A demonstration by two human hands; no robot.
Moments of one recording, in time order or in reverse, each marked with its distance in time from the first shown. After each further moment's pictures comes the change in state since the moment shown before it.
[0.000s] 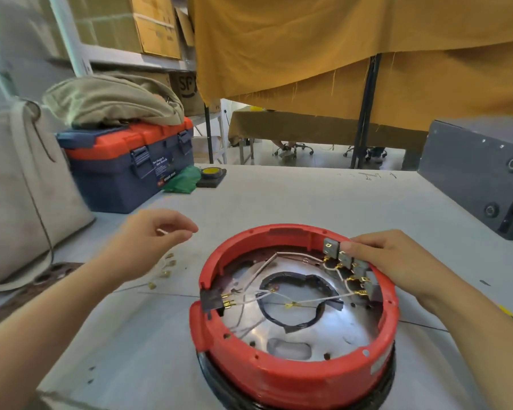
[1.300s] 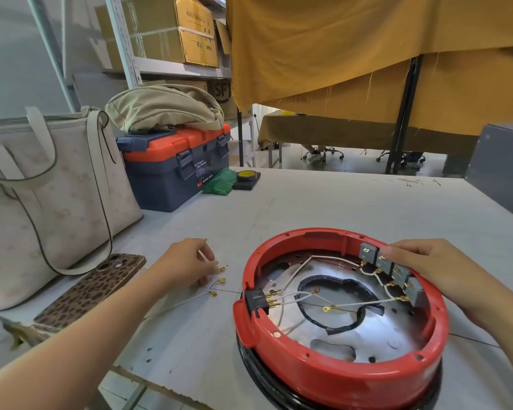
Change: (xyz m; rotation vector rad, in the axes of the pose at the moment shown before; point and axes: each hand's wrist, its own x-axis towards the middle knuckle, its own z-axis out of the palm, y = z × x) left_hand -0.001 -0.054 0.014 0.091 -0.159 -0.420; right_hand 0.001 -0.003 0.005 0.025 -0.005 0.032
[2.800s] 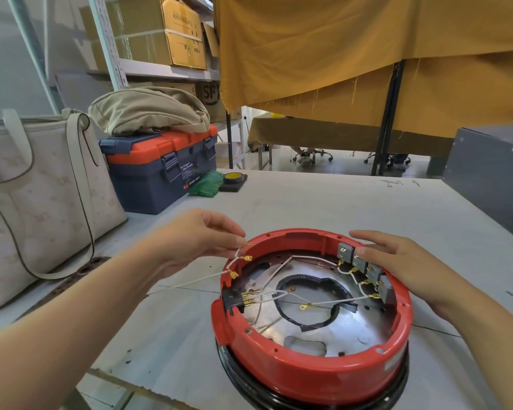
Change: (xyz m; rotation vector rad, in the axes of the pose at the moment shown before) left_hand -0.039 0.079 -0.017 -0.614 -0.248 0.149; right_hand -0.003 -0.003 0.001 0.017 -0.071 -0.018
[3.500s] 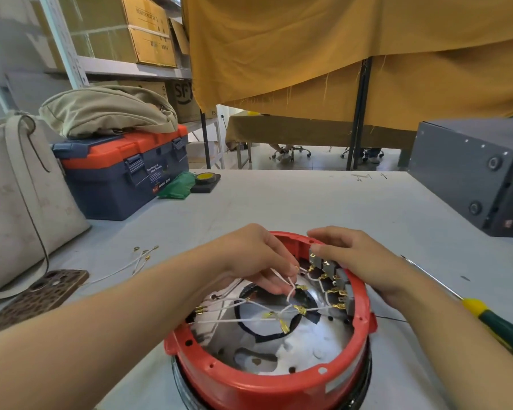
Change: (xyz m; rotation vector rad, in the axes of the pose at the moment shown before) left_hand 0.020 0.018 0.102 0.142 -0.362 -0.085; right_hand 0.005 0.000 0.004 0.160 -0.073 -0.011
